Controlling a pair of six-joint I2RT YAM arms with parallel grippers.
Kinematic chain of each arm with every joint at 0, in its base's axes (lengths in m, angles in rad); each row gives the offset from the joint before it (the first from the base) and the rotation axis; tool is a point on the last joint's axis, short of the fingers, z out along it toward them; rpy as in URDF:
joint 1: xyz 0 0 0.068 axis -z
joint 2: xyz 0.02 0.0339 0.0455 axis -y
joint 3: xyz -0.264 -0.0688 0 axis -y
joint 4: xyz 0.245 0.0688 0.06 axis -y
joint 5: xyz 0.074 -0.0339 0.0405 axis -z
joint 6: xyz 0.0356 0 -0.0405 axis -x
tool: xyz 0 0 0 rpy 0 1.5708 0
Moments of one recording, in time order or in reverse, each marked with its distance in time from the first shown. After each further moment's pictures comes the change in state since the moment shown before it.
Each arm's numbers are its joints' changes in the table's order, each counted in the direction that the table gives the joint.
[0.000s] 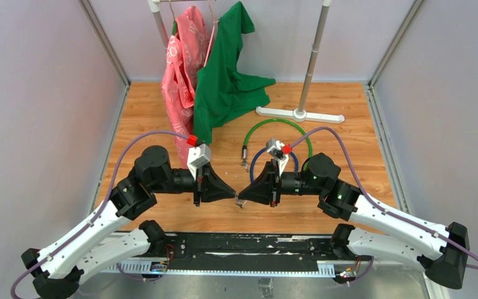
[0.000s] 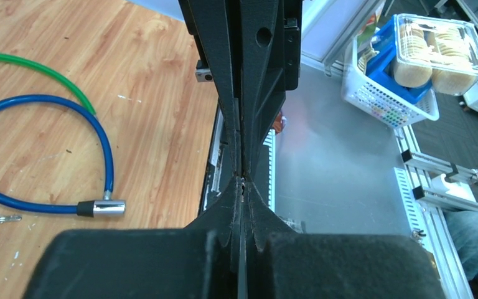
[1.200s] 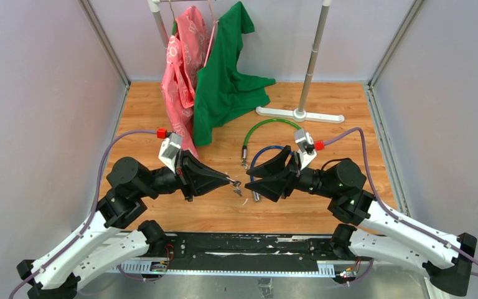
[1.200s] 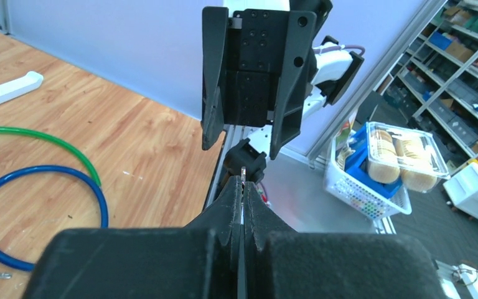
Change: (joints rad) left arm 0.008 0.113 -0.026 0.242 -0.180 0.254; right arm 0.000 0.116 0.002 0.156 0.168 -0.018
